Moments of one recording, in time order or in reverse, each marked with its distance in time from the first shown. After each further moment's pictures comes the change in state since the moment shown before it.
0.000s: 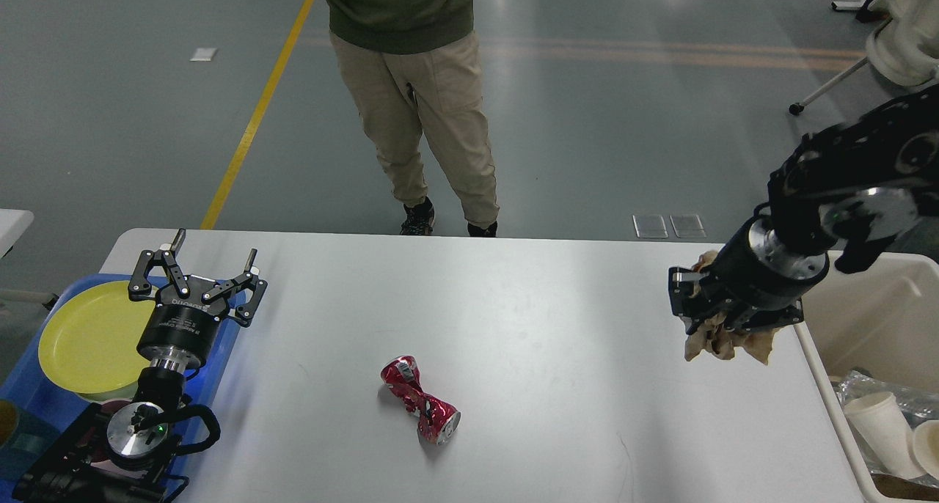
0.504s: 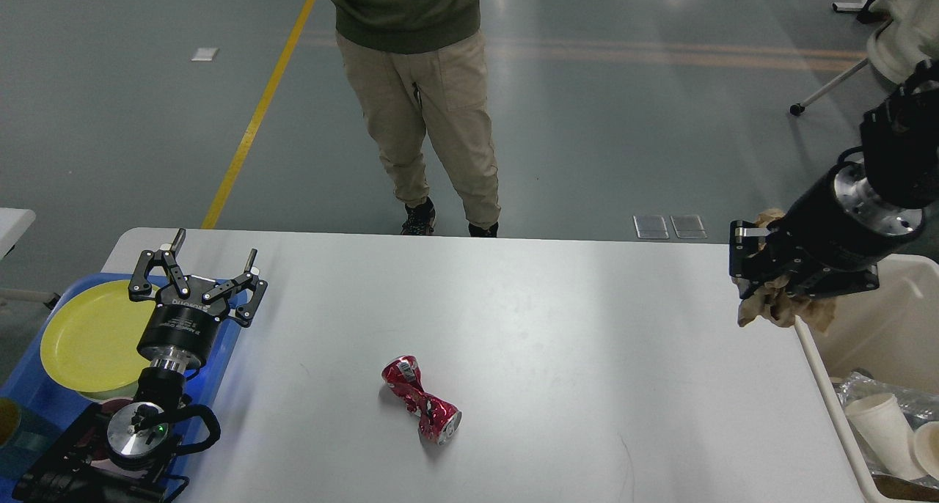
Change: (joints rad) left arm 0.000 0.000 0.000 0.000 0.000 0.000 0.000; right arm 0.088 -0.044 -0.124 0.001 -0.012 0.042 0.028
